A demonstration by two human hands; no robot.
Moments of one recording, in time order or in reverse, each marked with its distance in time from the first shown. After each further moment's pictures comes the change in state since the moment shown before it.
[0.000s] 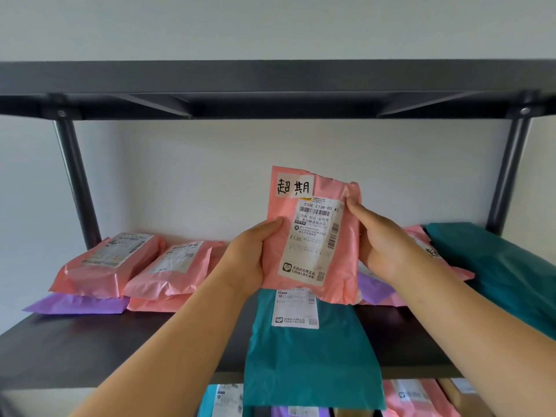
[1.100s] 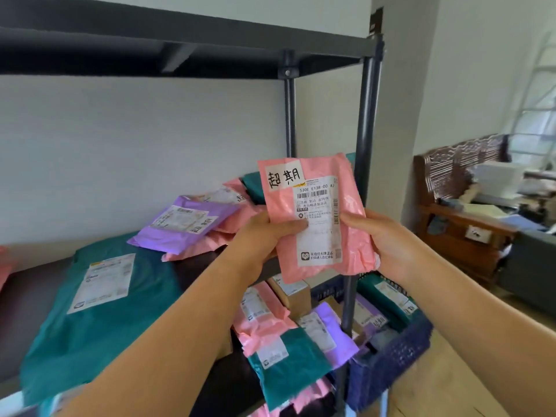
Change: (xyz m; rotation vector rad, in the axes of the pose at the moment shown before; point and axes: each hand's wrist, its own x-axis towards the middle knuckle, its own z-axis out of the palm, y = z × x) left_hand -0.031 -0.165 0.222 0.329 -0.495 -0.120; right_hand -0.214 -0.030 -0.237 -0.165 0.364 -0.012
